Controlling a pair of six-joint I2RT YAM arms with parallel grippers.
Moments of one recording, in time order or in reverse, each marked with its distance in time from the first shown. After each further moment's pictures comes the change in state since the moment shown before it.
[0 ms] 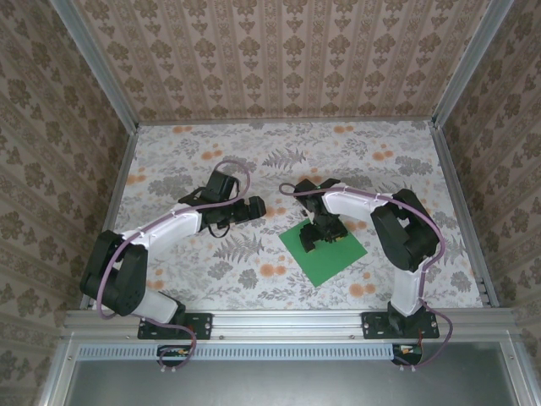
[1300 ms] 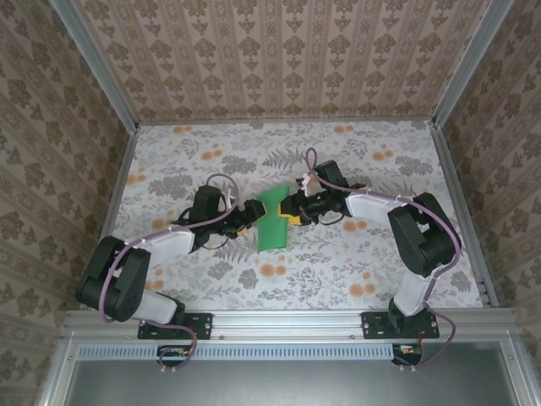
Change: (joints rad) left arm 0.071 -0.034 -0.303 0.585 0.398 -0.269; right arm -0.160 -0.102 -0.209 0.892 -0.921 0.571
